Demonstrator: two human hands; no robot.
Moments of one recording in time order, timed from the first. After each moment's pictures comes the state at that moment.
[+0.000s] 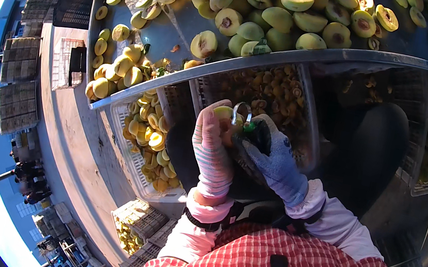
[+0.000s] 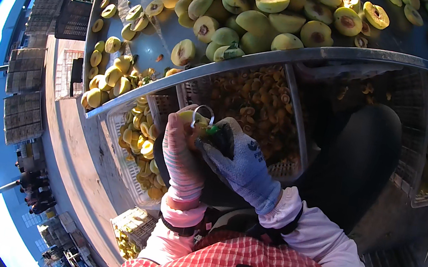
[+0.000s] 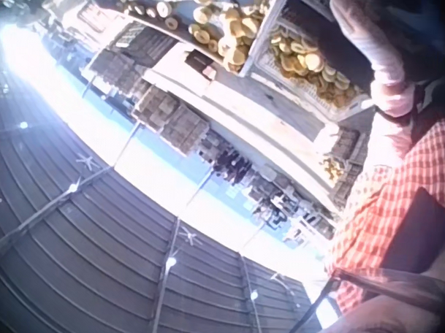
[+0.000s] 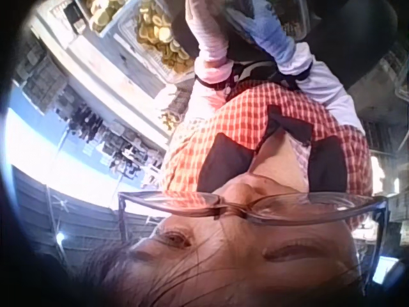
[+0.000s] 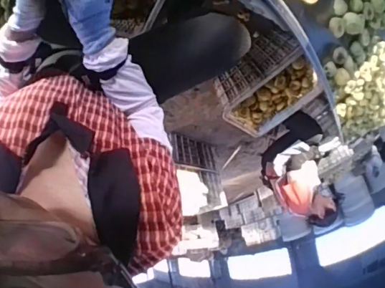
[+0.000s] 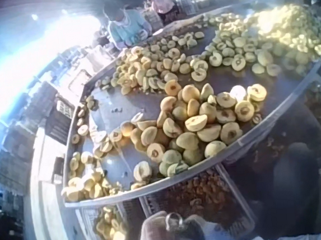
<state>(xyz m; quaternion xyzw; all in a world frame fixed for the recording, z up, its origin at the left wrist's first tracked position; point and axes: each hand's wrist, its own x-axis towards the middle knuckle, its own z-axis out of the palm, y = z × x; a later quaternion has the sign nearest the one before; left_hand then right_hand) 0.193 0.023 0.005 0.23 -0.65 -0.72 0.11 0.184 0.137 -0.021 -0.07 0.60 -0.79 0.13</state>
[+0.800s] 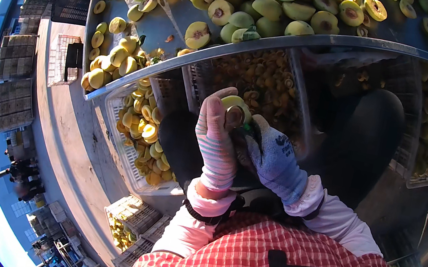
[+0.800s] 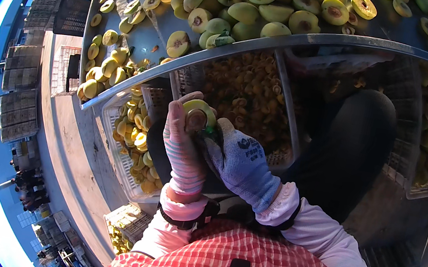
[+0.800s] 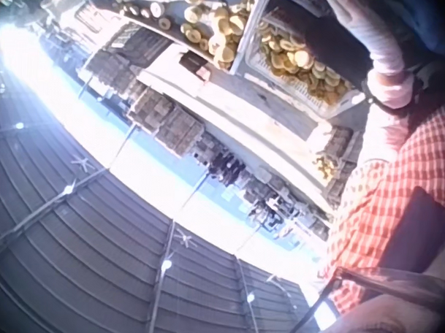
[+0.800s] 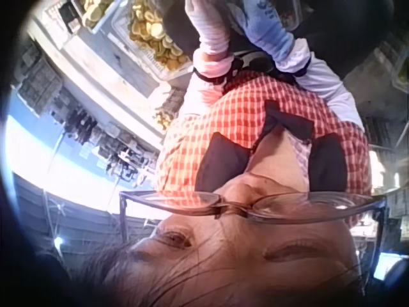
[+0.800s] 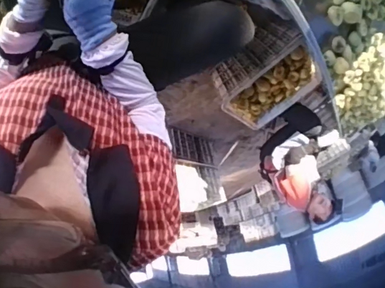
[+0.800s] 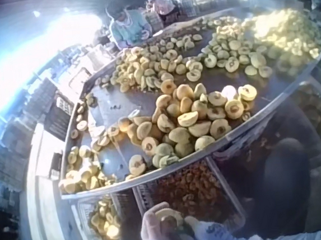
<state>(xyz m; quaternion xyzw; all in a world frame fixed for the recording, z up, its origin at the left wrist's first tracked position) 0.202 0.048 0.009 0.24 -0.58 -0.77 0.08 0.213 0.160 -0.012 -0.14 0.78 -0.61 0.01</state>
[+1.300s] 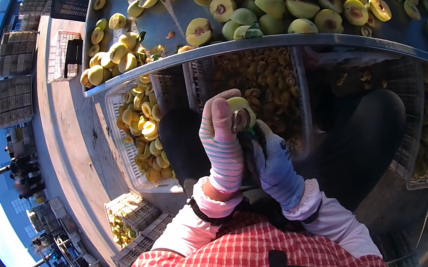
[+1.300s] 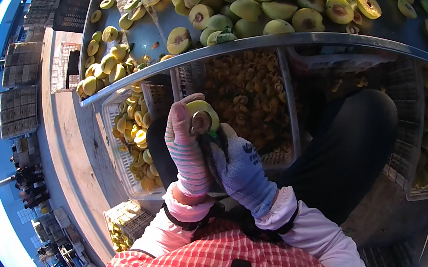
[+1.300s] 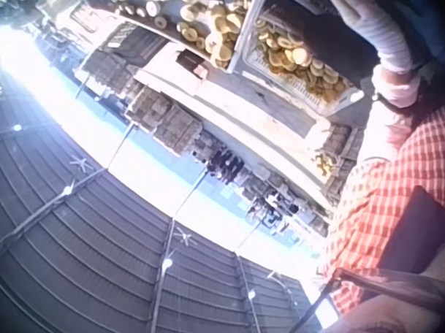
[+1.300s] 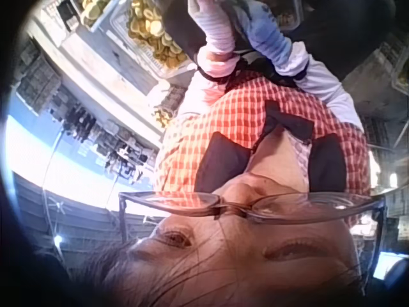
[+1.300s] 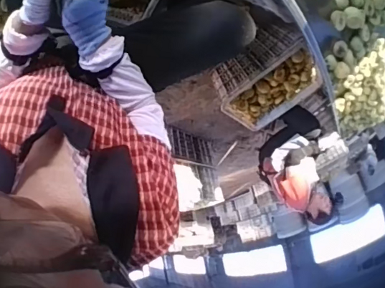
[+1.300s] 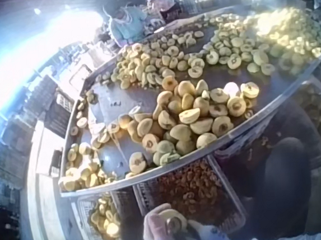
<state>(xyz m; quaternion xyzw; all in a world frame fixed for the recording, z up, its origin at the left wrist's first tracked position) 0.204 0.061 0.009 0.25 -0.61 -0.74 0.14 0.222 0.161 -0.008 -0.11 0.71 -0.70 0.08</state>
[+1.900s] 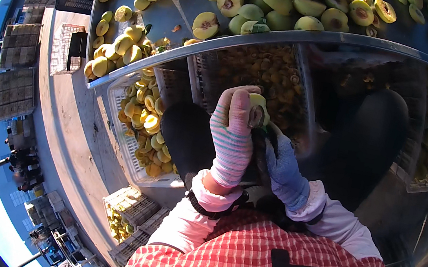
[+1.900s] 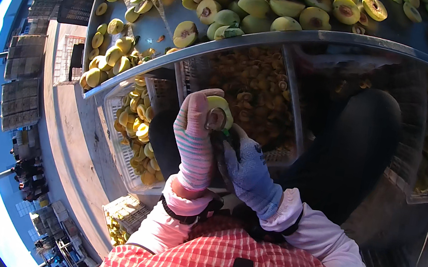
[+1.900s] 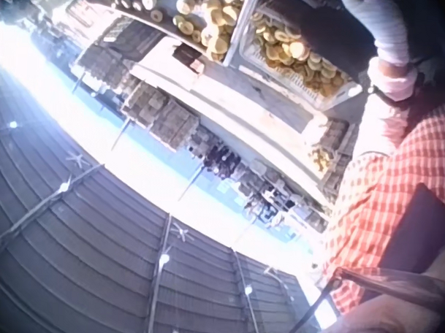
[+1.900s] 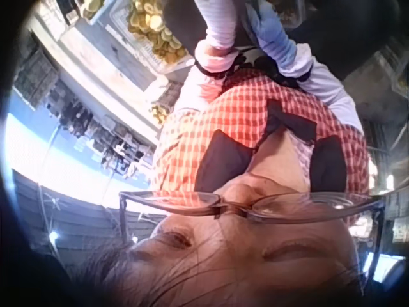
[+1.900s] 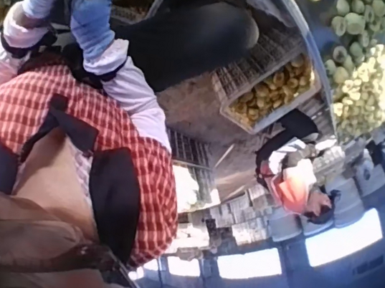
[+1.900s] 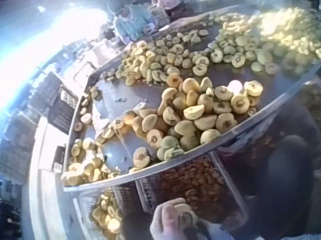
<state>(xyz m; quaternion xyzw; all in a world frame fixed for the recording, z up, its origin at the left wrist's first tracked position) 0.203 0.061 0.016 0.19 -0.66 -0.72 0.05 0.247 0.161 -0.034 0.01 0.65 -0.74 0.17</state>
